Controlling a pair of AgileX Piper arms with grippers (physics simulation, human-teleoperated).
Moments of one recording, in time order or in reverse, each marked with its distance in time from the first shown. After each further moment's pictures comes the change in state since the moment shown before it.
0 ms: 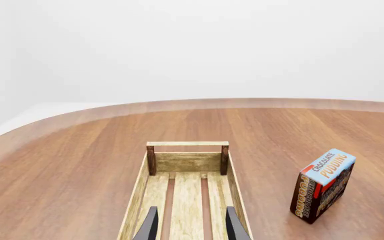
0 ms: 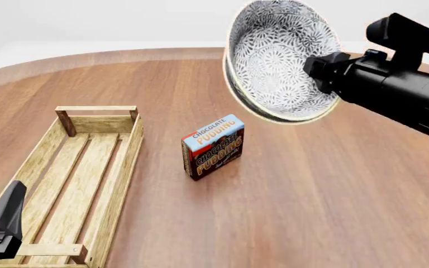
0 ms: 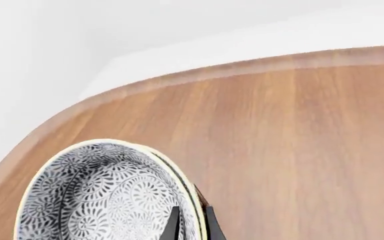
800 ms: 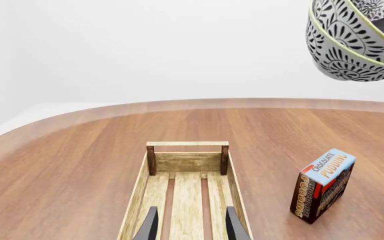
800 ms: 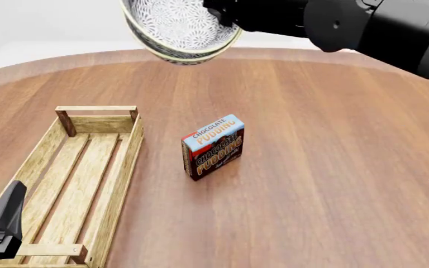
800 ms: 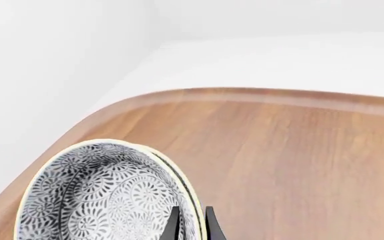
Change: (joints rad) left arm 0.000 0.000 0.000 0.000 0.000; right arm 0.228 0.483 -0.699 0.199 -0.060
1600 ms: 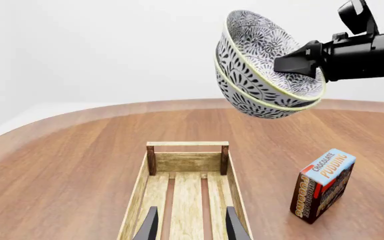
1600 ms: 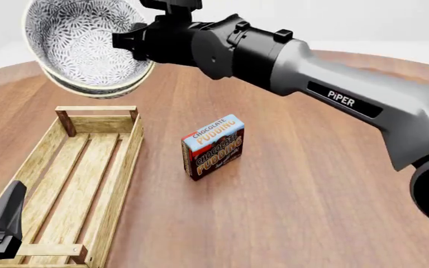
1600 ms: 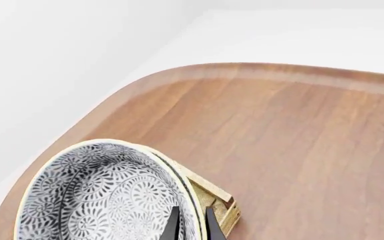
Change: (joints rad) left arm 0.000 0.000 0.000 0.000 0.000; right arm 0.196 0.379 -0.337 0.012 0.010
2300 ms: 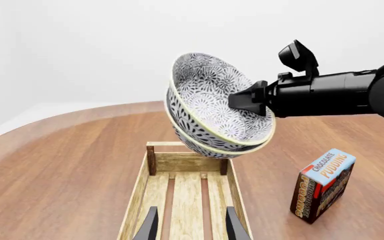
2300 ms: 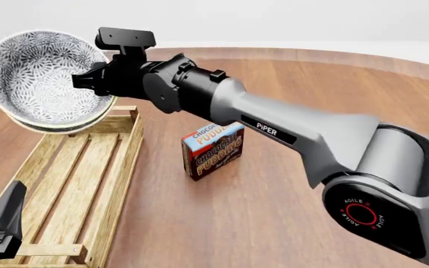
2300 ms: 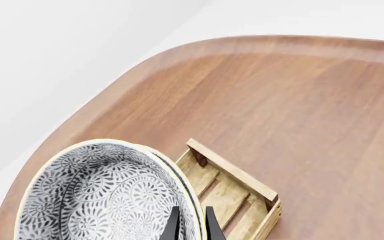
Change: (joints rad) left arm 0.000 0.000 0.000 0.000 0.000; right arm 0.102 0.224 -0.178 0.001 0.018
